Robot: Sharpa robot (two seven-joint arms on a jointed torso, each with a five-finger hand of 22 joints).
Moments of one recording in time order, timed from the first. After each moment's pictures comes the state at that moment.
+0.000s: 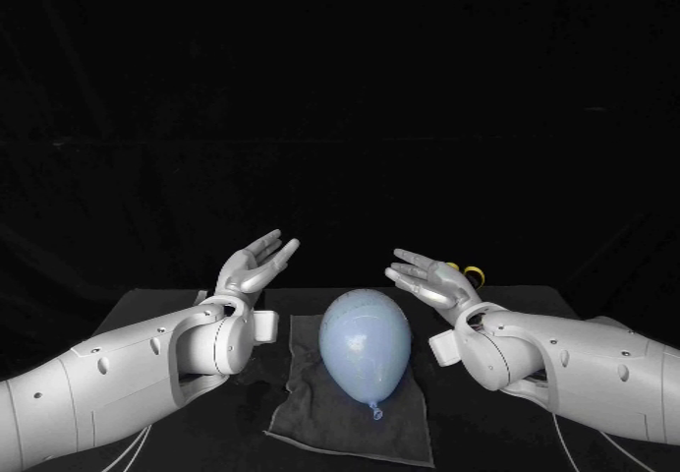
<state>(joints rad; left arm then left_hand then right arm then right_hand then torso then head) 1.15 -0.70 -0.03 1.38 0.08 -0.50 0.53 1.43 -0.15 0.21 0.30 0.07 0.32 0.14 0.07 0.06 0.27 0.19 0.04 0.04 0.29 0.26 0.07 0.06 0.05 0.29 0.30 0.09 0.06 1.20 -0.77 -0.17 1.44 -0.14 -0.45 0.43 1.29 -0.02 0.32 0.16 0.18 0.29 0.14 0.08 0.07 0.36 0.26 0.04 0.04 0.31 0.24 0.06 0.06 0.10 0.23 0.29 0.09 0.06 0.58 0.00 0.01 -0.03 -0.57</state>
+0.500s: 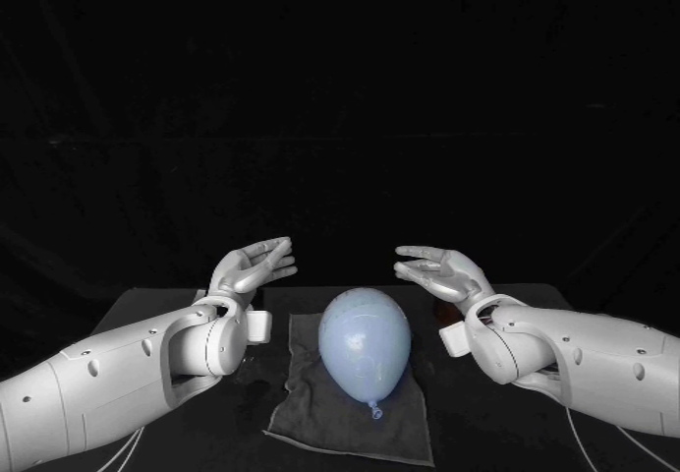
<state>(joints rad) 1.15 -0.72 -0.03 1.38 0.09 -0.47 0.53 1.45 -0.11 0.28 0.29 0.06 0.73 0.19 0.21 0.15 0.81 0.23 0.09 0.07 0.77 0.20 0.19 0.14 0.14 0.72 0.29 0.27 0.11 1.22 -0.84 -0.17 1.47 -0.25 -0.53 0.46 1.33 -0.06 0.38 0.06 0.18 0.65 0.18 0.21 0.15 0.87 0.23 0.09 0.07 0.78 0.21 0.18 0.12 0.15 0.57 0.29 0.25 0.12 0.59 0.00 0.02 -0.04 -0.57</state>
